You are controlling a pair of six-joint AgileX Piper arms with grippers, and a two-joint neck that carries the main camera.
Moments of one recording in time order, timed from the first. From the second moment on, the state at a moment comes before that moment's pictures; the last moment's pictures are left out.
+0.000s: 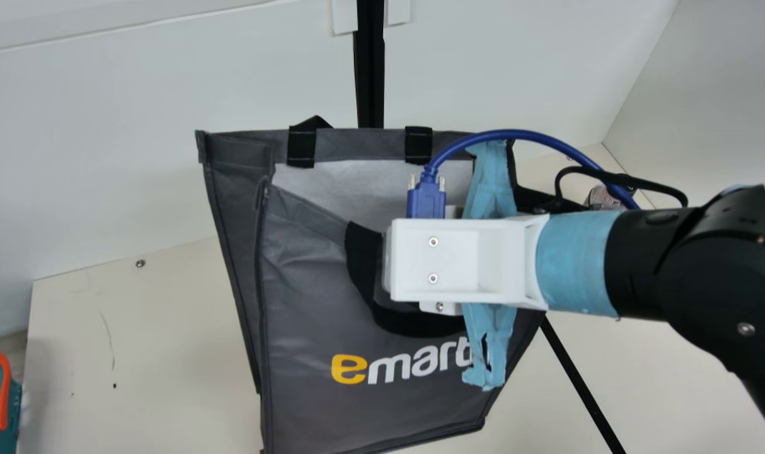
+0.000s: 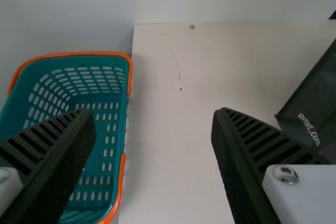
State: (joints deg) left arm -1.7 43.3 -69.0 -1.3 69.5 2.6; right arm 20.3 71.5 -95.9 13.4 69.8 -61.5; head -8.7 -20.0
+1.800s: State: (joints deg) left arm -1.7 43.3 -69.0 -1.3 69.5 2.6; right arm 31.2 62.5 -91.2 9.1 69.9 -40.7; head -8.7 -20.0
